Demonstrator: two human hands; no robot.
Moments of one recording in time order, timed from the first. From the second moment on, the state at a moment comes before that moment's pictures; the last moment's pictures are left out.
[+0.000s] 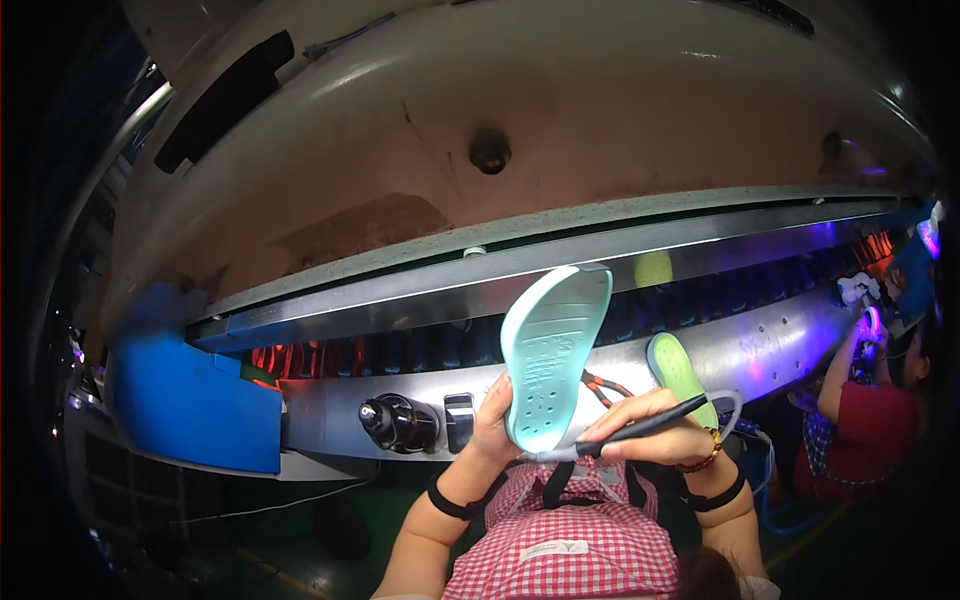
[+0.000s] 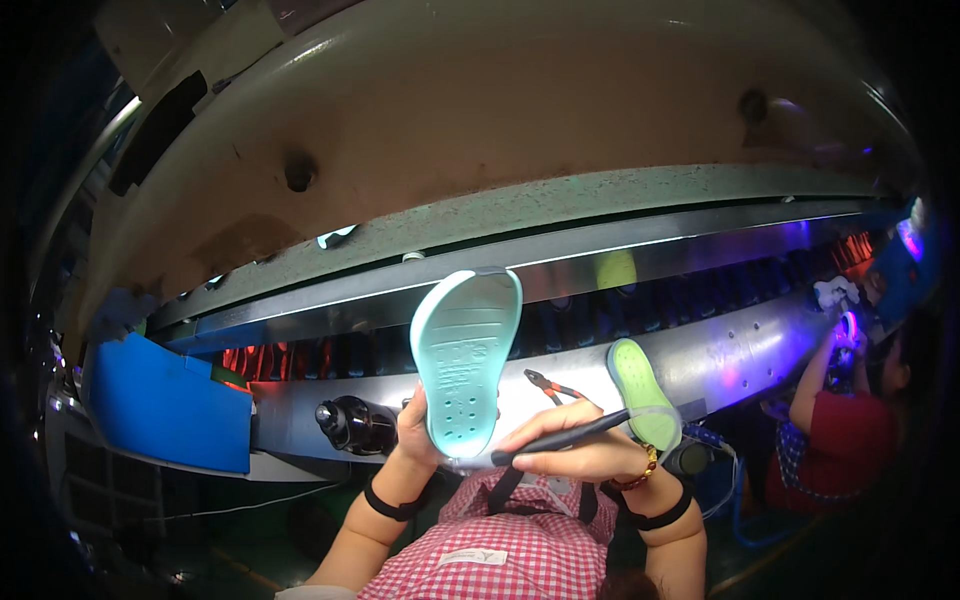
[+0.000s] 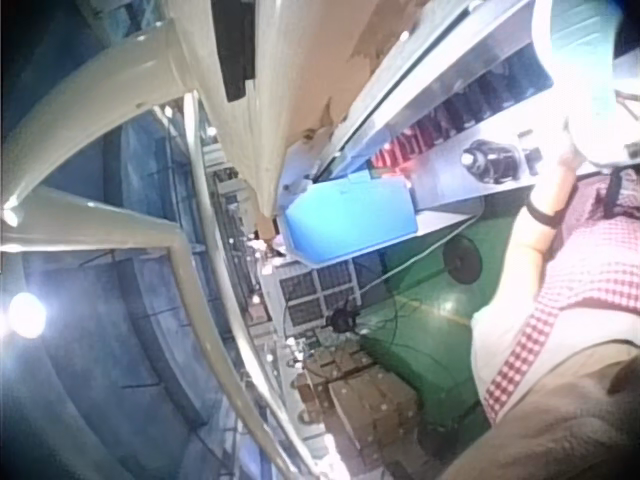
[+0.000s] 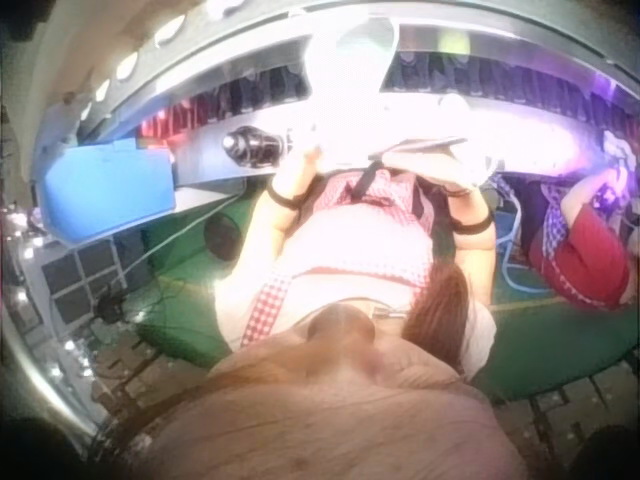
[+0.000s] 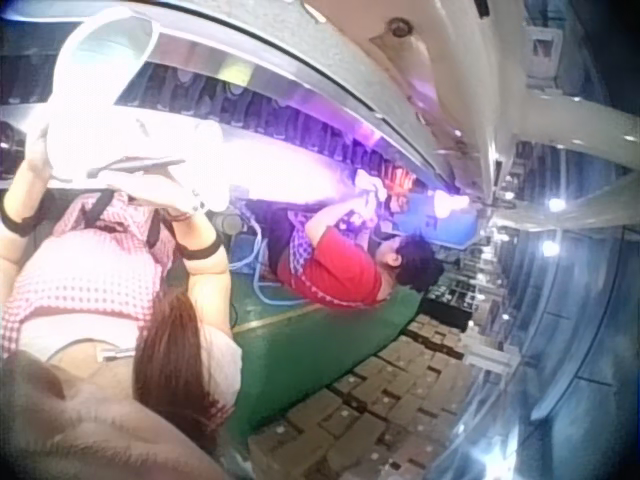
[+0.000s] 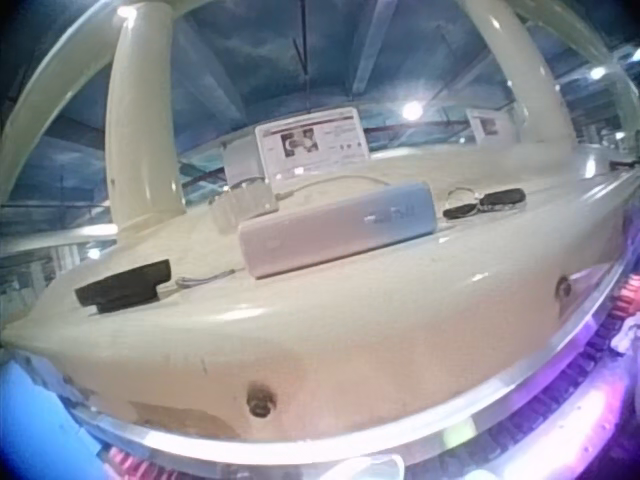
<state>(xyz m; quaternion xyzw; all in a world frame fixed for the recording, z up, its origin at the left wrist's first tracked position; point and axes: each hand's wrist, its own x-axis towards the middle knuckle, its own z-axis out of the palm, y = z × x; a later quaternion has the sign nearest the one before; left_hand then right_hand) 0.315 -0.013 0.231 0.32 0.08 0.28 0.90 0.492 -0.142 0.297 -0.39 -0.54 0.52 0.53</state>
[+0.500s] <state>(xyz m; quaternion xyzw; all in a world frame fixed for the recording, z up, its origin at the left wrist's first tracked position) 0.312 0.011 0.263 0.42 0.21 0.00 0.88 0.501 -0.128 0.314 -0.35 -0.74 0.41 0.40</state>
